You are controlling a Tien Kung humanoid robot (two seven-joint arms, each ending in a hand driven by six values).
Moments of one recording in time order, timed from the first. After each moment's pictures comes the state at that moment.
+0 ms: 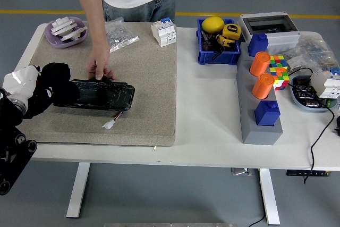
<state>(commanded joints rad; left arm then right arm) -0.28 0.35 -1.24 -1.25 2.23 0.10 0.46 0.12 -0.47 0.39 0.38 -0.27 -0.03 -0.17</state>
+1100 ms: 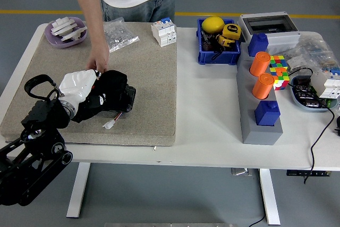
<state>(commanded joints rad) -0.36 0.32 -0.93 -1.44 2.14 0.00 0.53 0.12 -0.47 0.38 0.38 -0.26 -0.03 -0.17</state>
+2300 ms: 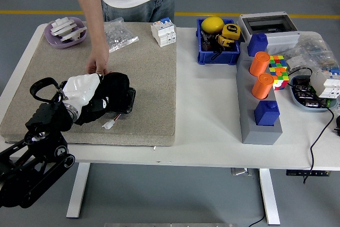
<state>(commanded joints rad) -0.34 0.33 -0.95 -1.42 2.17 0.00 0.56 0.13 -0.47 0.38 0.38 -0.26 -0.03 -0.17</state>
